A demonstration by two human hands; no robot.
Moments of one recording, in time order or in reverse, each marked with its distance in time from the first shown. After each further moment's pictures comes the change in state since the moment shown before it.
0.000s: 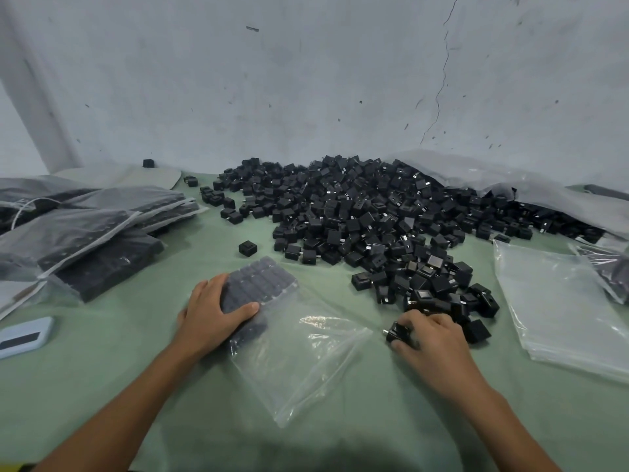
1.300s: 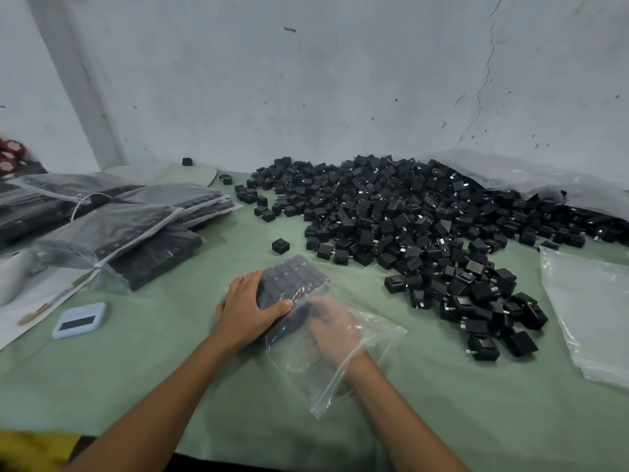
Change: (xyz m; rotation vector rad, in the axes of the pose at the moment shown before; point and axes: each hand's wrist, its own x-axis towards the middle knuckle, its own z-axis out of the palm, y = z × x) left_hand -0.006 0.007 -0.004 -0.044 -0.021 0.010; right_hand 0.043 -0.172 0.081 0.808 -0.193 -0.019
